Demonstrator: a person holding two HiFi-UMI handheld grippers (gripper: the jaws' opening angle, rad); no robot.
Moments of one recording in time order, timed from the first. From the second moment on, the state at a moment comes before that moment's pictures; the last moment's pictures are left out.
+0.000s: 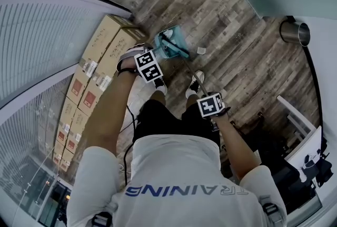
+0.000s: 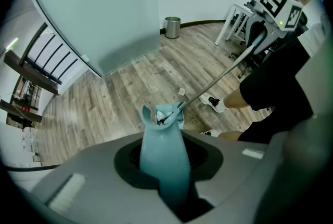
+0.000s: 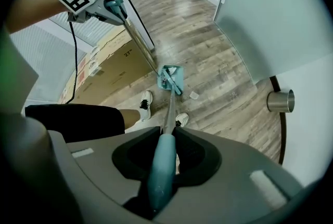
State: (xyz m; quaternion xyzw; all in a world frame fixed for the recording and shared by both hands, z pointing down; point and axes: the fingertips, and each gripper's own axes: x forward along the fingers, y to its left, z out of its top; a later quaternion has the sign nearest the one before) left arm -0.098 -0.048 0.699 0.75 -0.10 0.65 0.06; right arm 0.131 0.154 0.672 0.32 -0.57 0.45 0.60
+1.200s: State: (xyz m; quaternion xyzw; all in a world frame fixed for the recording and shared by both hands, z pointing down) left arm -0.096 -0.045 0.698 0.75 -0.10 0.65 0.05; right arm 0.272 0.167 0.702 0.58 -0.35 0.65 0.35
